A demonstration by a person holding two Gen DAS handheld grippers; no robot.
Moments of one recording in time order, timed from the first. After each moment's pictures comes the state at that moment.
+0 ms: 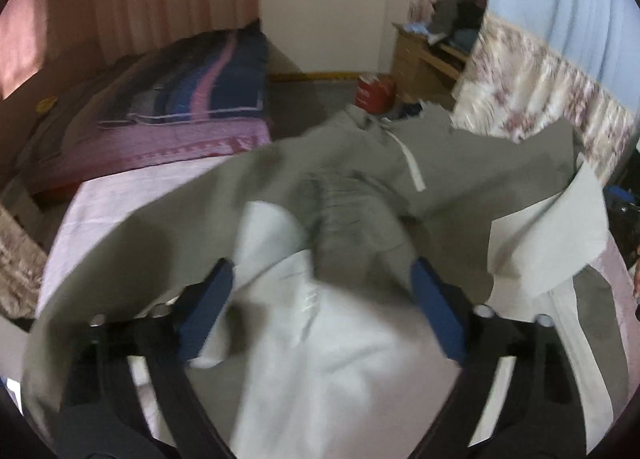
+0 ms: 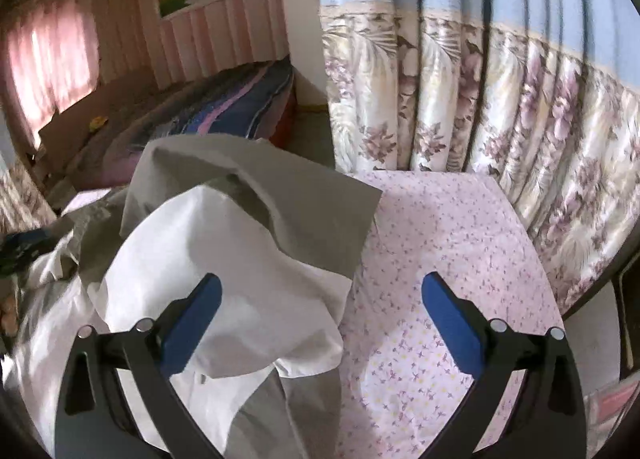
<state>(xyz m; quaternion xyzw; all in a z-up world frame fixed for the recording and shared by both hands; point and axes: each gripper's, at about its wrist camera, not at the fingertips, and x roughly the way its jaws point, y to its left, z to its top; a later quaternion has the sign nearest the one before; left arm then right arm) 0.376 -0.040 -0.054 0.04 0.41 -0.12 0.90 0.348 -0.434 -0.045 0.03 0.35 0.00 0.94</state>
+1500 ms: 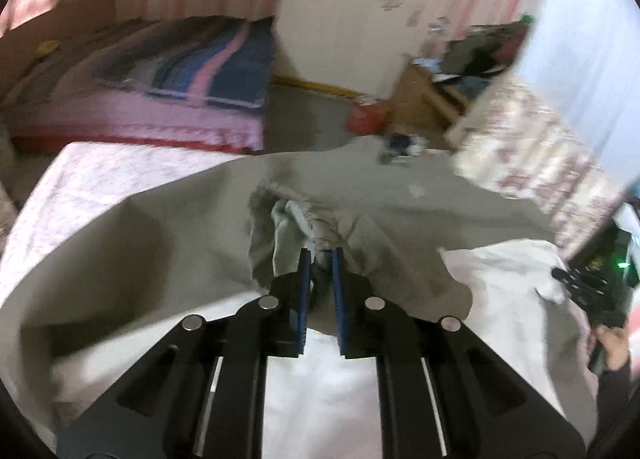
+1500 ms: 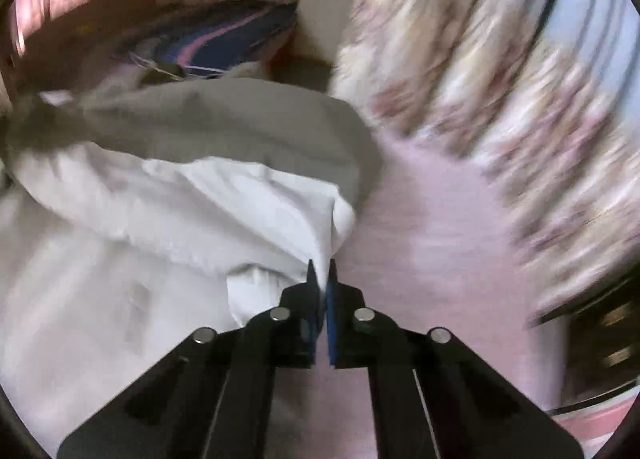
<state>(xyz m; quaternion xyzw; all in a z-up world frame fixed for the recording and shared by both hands) 0.385 0.013 -0.049 -0.09 0.39 -0.15 0.91 0.360 -0.422 -0.088 -0.12 0.43 -0.07 0.89</state>
